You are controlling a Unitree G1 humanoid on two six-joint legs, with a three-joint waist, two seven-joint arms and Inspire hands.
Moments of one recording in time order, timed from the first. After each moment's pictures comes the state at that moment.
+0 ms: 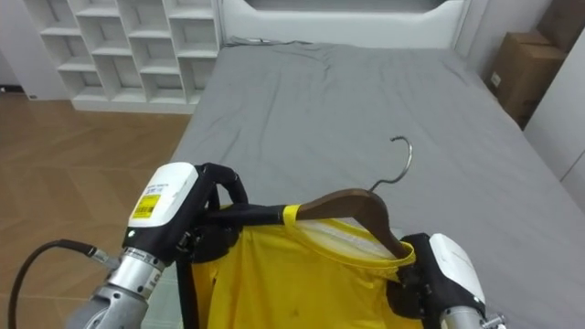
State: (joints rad) left arm -0.10 0.34 -0.28 0.08 0.70 -0.18 0.28; right arm -0.08 -0.39 0.13 0.59 -0.43 -0.23 -0.24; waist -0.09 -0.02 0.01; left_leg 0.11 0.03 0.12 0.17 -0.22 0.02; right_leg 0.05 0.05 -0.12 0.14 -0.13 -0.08
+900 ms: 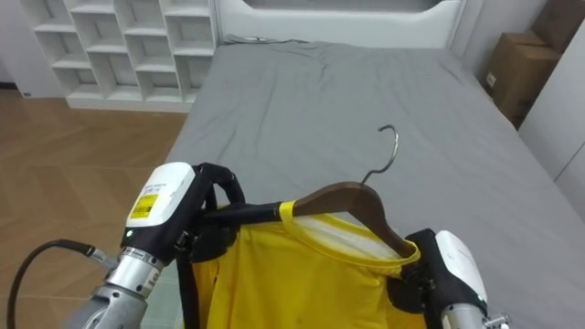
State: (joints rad) left arm -0.10 0.34 -0.29 0.08 0.69 -0.15 0.27; right arm -0.08 -0.39 0.14 0.54 -0.41 -0.18 -0.25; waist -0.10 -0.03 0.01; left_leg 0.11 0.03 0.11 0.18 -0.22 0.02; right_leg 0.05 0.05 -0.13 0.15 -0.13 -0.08
